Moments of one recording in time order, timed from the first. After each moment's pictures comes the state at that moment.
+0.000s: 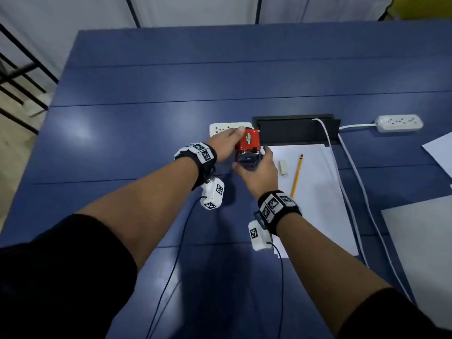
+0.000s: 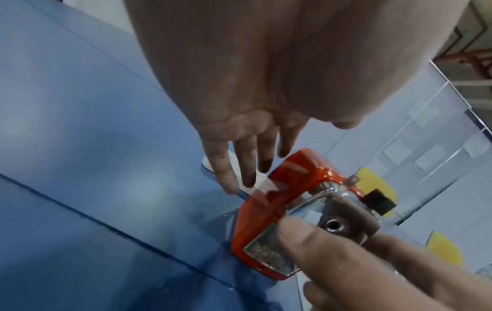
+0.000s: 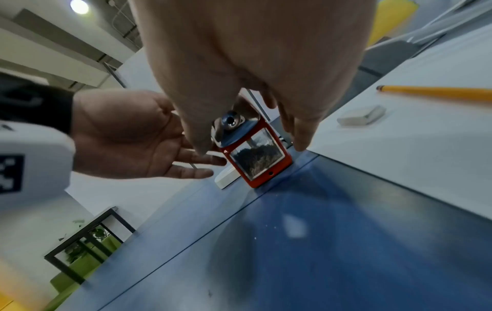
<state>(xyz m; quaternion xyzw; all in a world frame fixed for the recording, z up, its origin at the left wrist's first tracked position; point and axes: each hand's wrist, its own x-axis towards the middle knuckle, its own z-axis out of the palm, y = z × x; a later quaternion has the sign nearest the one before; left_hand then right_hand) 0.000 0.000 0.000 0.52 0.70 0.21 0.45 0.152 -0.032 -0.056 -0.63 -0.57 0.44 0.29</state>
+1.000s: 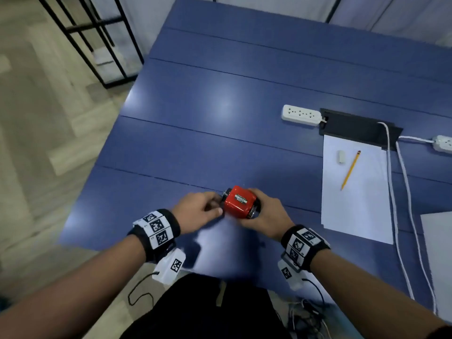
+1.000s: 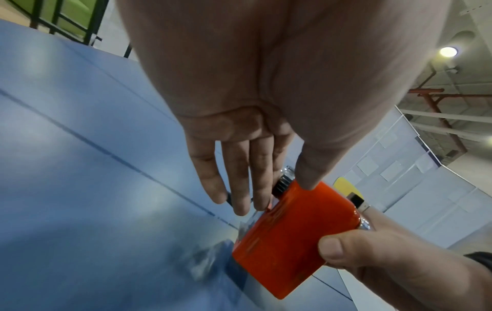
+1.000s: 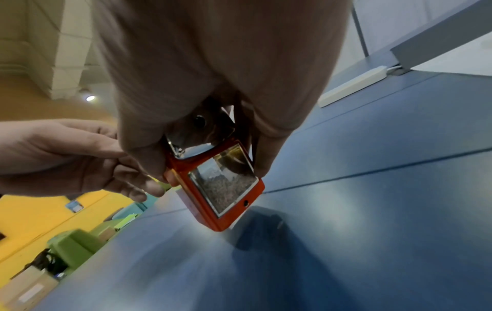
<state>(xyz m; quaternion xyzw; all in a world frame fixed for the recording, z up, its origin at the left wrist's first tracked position) -0.123 -0.377 -0.004 0.51 0.71 0.17 0.45 0.100 -0.260 -0.030 -0.41 -0.76 0.50 0.03</state>
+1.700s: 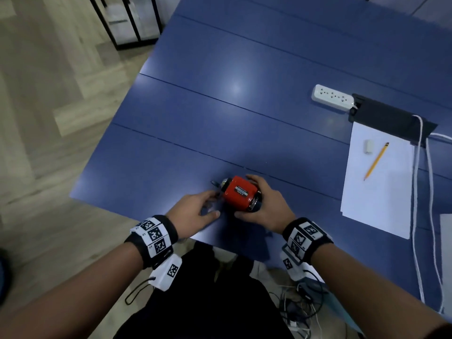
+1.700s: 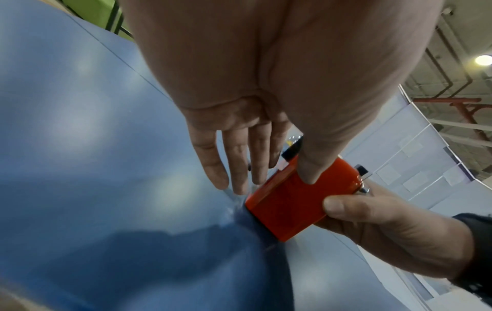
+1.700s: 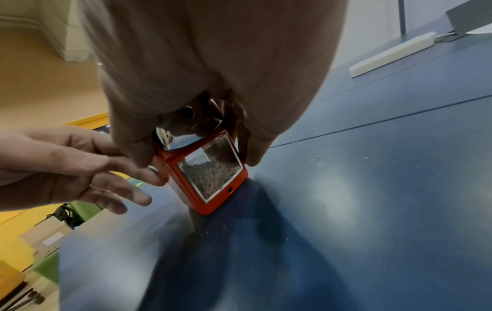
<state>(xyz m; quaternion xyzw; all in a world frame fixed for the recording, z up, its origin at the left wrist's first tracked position) -0.126 -0.480 -0.055 0.47 0.73 0.23 0.43 0.076 -0.311 -0.050 -0.35 -0.79 0.49 -0.03</state>
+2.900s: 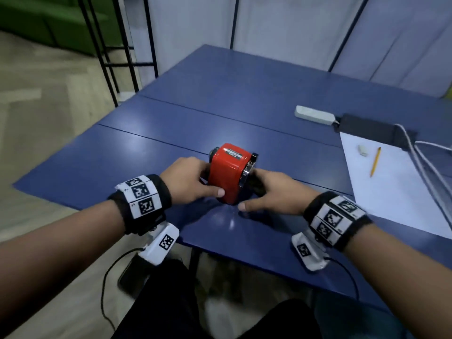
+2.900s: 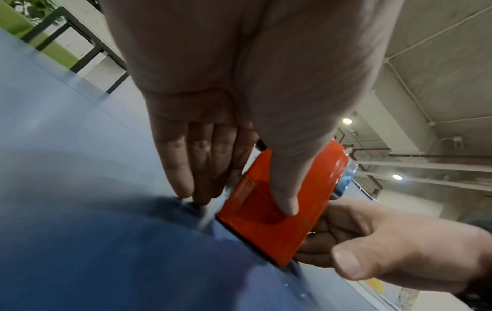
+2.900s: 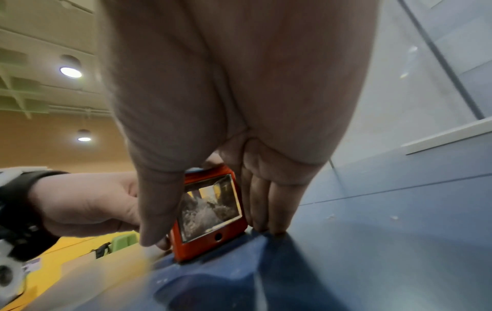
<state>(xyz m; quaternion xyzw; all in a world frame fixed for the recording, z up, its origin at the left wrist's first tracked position) -0.114 -0.450 -0.099 0.58 0.76 0.21 0.20 0.100 -0.308 -0.088 -0.26 -0.91 0.32 -0.04</state>
